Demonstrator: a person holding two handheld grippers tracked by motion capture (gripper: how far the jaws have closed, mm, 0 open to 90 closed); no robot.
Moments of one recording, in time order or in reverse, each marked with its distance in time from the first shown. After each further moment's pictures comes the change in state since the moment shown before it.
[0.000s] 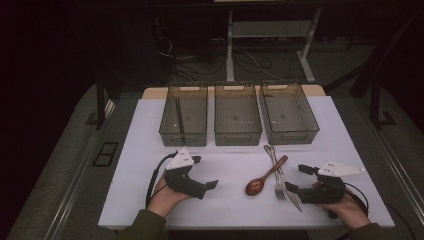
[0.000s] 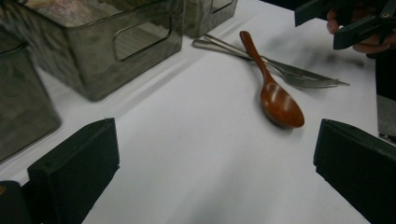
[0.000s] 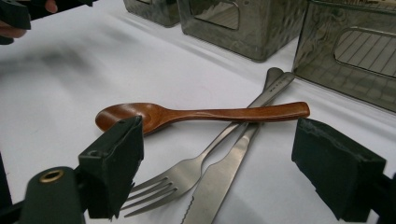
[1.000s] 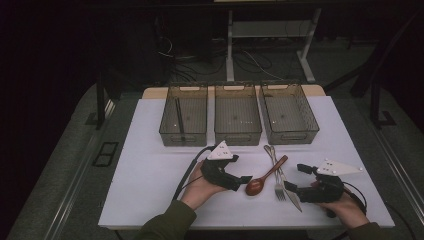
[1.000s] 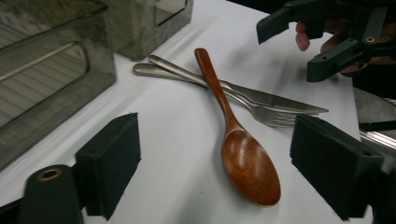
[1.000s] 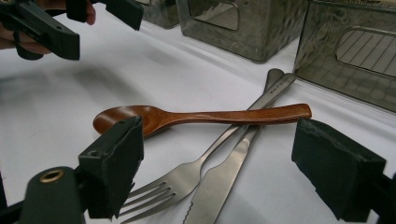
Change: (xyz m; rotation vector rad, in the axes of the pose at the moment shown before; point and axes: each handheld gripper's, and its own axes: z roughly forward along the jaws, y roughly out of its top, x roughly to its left) left arm -0.028 0.035 0.078 0.045 -0.137 0.041; right arm -0.002 0.000 0.004 -0.002 0.003 0.010
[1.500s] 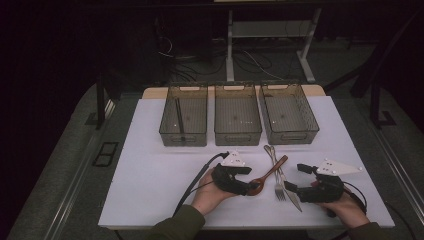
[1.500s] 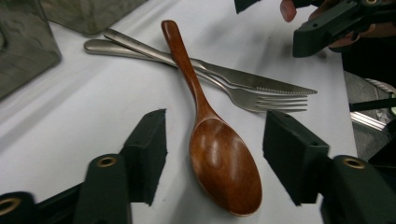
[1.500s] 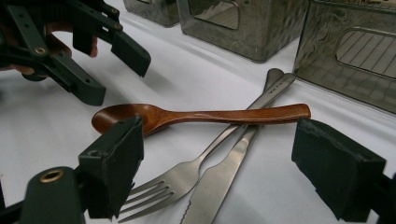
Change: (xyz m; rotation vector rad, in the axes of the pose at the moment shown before) left arm -0.012 -0.009 0.028 0.086 -0.057 0.016; right arm -0.001 0.000 0.000 0.004 -0.001 -0.012
